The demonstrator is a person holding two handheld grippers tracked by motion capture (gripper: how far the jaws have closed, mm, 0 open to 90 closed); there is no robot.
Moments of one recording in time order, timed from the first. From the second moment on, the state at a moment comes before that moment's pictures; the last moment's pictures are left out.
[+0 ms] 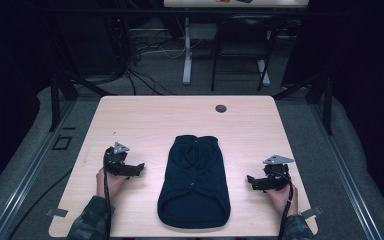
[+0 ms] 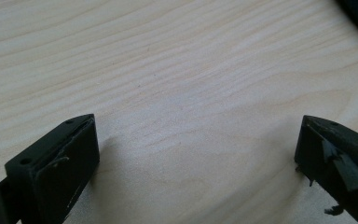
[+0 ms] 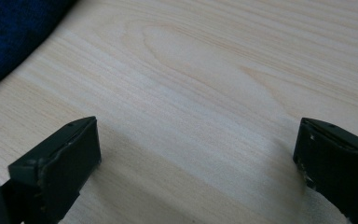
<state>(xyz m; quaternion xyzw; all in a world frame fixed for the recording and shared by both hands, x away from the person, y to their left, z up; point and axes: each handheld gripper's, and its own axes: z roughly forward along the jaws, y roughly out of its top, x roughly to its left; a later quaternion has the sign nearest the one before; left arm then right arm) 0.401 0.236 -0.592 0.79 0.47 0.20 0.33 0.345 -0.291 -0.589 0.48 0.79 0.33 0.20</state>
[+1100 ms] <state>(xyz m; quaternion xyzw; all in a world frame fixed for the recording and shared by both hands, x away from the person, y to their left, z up) 0.403 0.227 -0.572 0.80 0.45 0.19 0.36 0.350 -0.283 -0.580 0.48 0.79 0.33 0.17</state>
